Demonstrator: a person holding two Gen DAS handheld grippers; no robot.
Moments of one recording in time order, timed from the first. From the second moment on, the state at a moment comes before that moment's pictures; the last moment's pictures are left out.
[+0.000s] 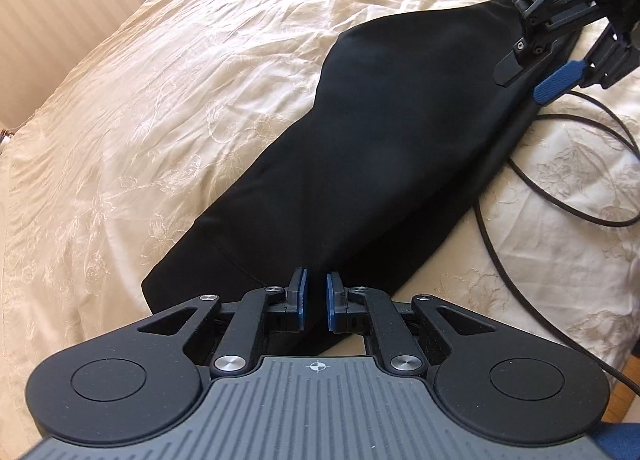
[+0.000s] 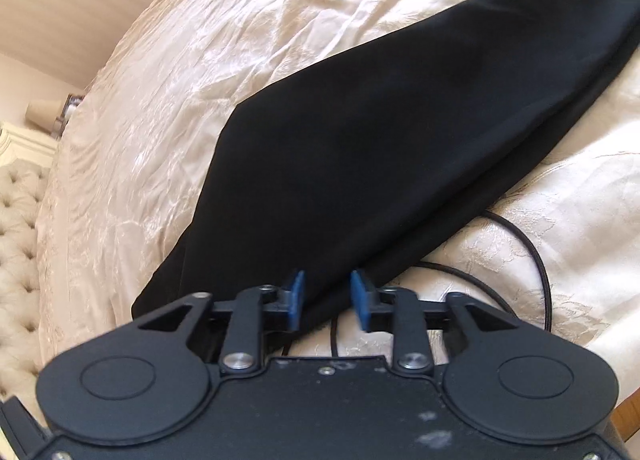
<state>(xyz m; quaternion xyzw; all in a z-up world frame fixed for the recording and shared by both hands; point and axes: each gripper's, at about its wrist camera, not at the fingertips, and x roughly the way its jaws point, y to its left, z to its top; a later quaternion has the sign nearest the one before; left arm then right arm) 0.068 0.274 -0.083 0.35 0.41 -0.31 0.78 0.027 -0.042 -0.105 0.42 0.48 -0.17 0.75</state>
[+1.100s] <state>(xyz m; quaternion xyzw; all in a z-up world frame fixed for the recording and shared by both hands) 0.083 0.296 -0.066 0.22 0.51 -0.28 0.78 -0.019 -0.092 -0.083 0.37 0.49 -0.20 0.76</state>
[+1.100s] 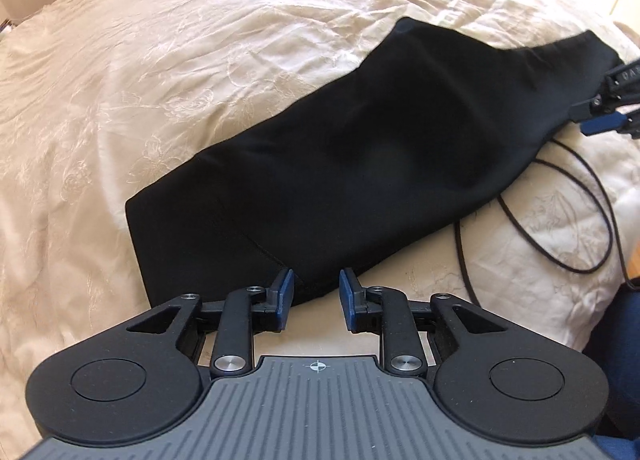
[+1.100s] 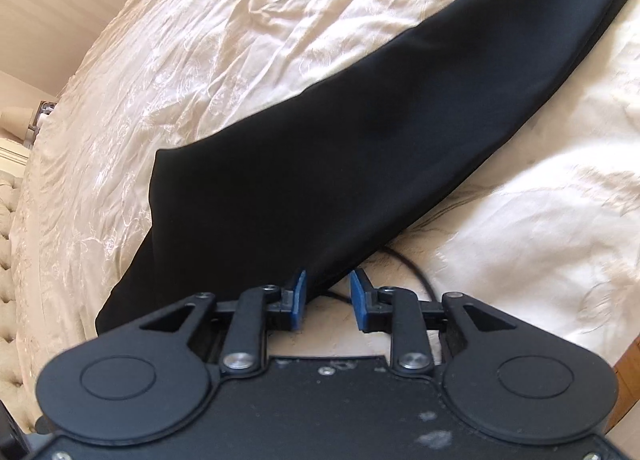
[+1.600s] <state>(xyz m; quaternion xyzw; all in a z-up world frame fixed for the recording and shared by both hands) 0.107 0.142 -0.072 -0.03 0.56 -0.18 0.81 -0.082 -0.326 -0.050 0.23 0.43 -0.35 0.80</state>
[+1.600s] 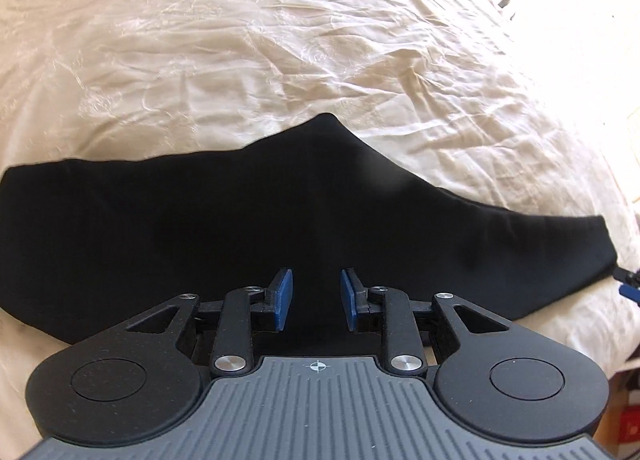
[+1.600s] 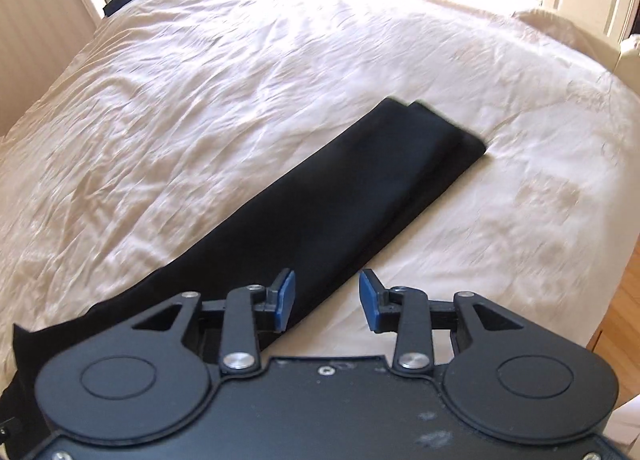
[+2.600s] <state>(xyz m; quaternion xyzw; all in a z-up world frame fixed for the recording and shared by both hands) 0.082 0.087 -0.088 0.03 0.56 -0.09 0.82 -0.063 -0.446 -0.090 0.10 0.51 -0.26 0.81</state>
